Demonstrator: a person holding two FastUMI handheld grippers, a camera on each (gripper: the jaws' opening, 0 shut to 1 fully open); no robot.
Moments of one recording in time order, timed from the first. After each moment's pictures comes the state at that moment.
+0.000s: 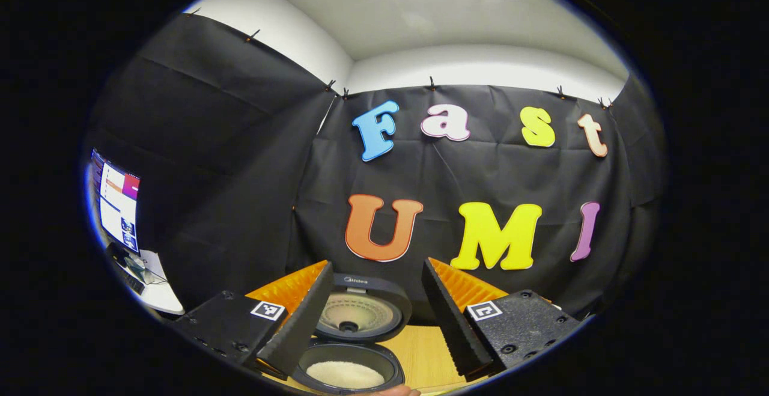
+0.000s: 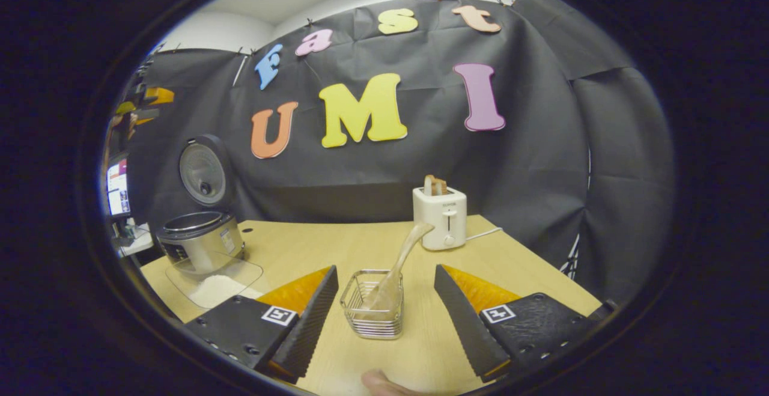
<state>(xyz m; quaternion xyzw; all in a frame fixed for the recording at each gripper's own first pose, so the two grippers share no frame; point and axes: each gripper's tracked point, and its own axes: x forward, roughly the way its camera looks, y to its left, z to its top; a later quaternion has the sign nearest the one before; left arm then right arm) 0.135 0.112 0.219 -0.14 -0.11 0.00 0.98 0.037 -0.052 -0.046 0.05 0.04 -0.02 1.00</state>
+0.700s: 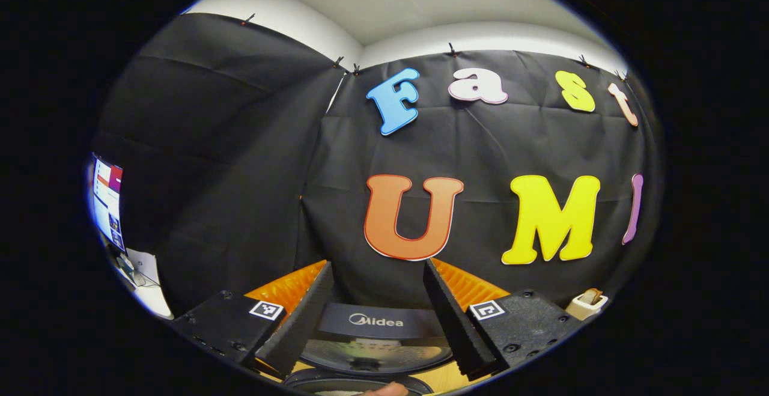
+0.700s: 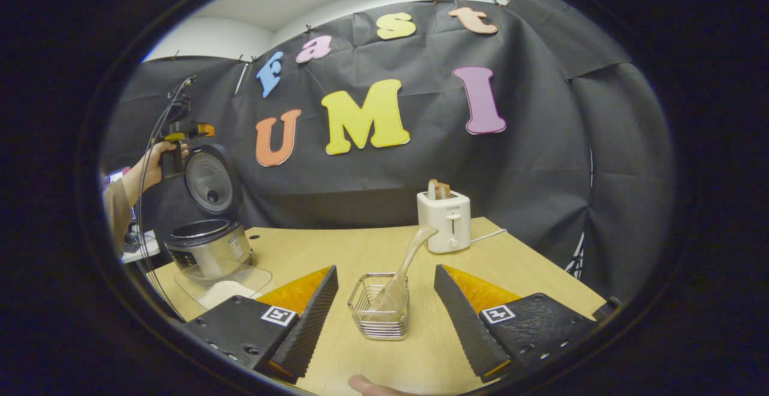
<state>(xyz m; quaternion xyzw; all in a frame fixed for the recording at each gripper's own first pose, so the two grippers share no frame) 0.298 0.138 0.158 -0.11 -0.07 0.05 0.99 0.037 -0.044 -0.050 0.07 0.04 0.00 1.00</state>
